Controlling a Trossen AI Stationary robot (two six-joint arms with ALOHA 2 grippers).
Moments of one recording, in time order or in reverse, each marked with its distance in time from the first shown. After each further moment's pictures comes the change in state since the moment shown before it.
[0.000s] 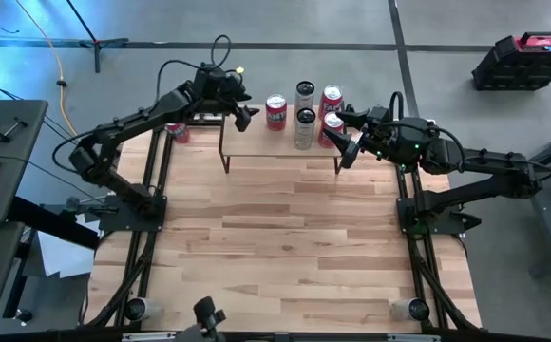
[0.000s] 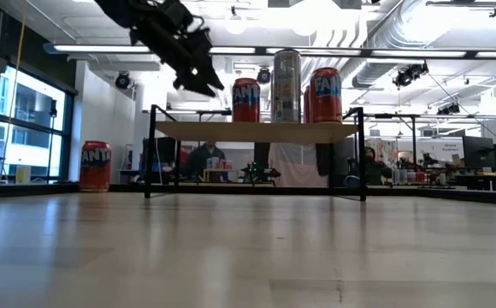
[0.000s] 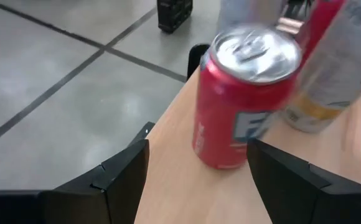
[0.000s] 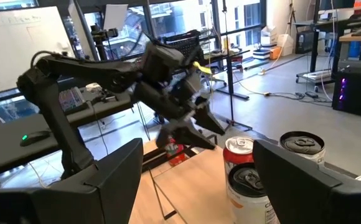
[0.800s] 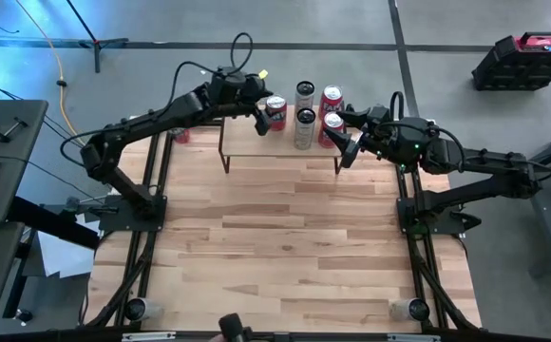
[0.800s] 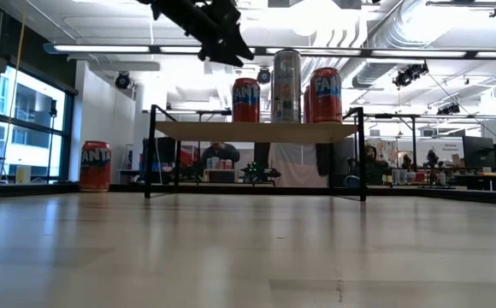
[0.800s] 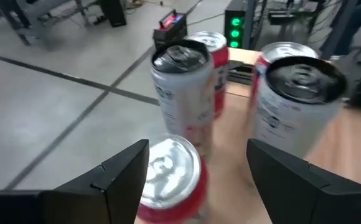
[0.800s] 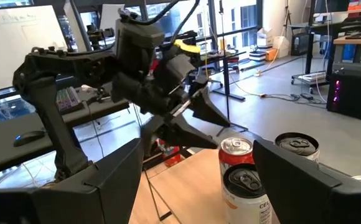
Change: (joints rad) left arm -0.198 0.080 0.204 0.014 -0.186 0.016; right arm 0.000 0.000 0.000 0.001 0.015 -0.008
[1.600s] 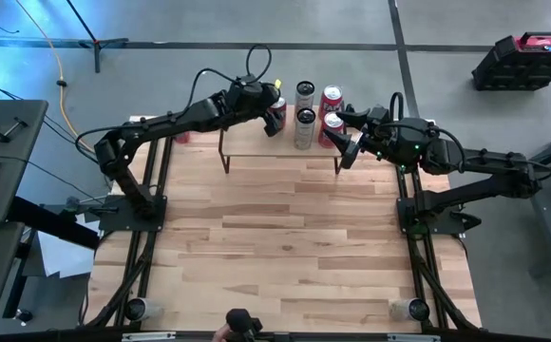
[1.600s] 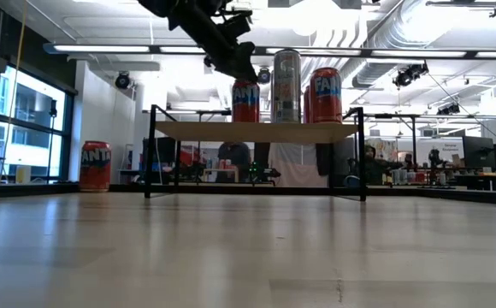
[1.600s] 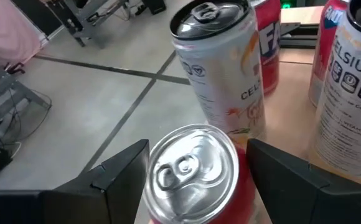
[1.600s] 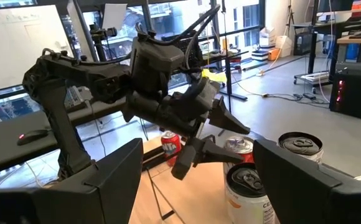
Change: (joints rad) left arm -0.050 0.110 0.016 0.051 -0.259 0.144; right arm 0.007 0.000 0.000 0.000 -0.003 0.001
